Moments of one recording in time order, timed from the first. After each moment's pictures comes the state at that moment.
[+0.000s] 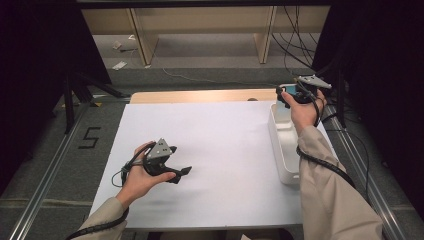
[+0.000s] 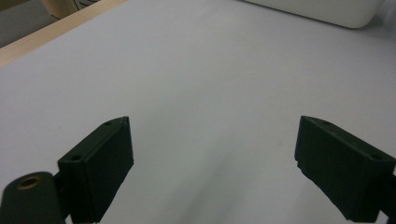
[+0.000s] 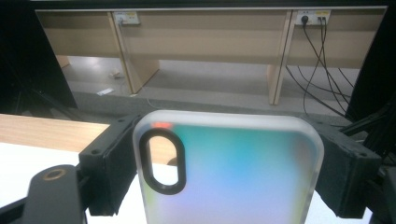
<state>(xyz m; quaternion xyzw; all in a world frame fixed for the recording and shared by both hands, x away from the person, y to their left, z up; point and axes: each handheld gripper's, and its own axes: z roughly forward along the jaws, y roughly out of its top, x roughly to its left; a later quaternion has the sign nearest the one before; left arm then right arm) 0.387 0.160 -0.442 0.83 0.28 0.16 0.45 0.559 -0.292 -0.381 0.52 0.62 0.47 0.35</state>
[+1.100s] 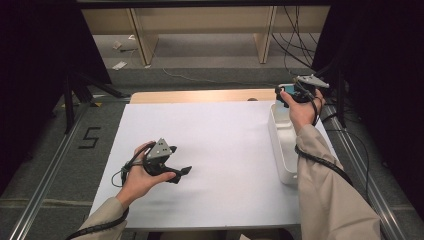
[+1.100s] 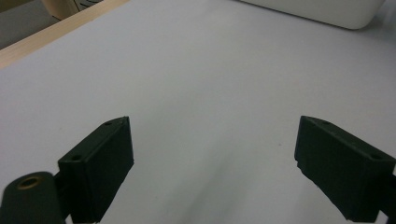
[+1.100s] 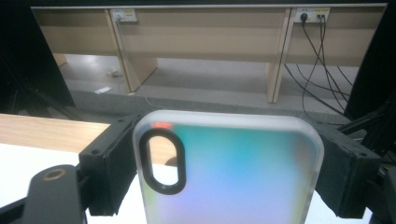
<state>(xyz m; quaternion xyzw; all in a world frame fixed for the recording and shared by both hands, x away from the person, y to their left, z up) 0.387 0.160 -0.441 0.83 0.28 0.16 0.45 0.565 -0.290 -0.384 0.52 0.63 0.46 0.35</state>
